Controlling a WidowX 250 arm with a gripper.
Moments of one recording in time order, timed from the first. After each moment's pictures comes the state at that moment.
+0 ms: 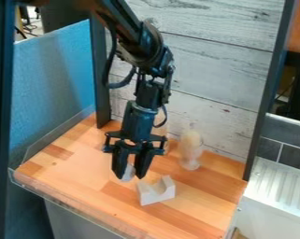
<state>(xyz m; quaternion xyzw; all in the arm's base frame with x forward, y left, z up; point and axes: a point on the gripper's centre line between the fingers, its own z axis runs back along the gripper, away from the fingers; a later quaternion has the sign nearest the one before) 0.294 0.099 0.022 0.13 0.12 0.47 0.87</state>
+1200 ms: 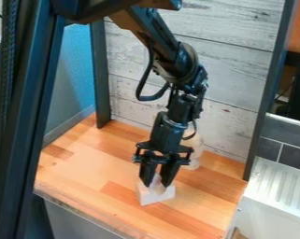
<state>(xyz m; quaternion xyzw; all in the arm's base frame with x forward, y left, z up) 0.322 0.064 0.002 0.14 0.08 0.45 0.88</state>
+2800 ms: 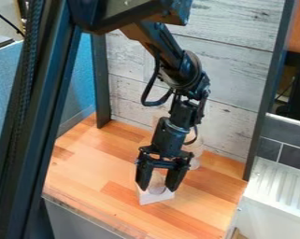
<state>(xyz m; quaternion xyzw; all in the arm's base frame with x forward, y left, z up) 0.322 0.064 -0.008 0.16 0.11 0.46 0.87</state>
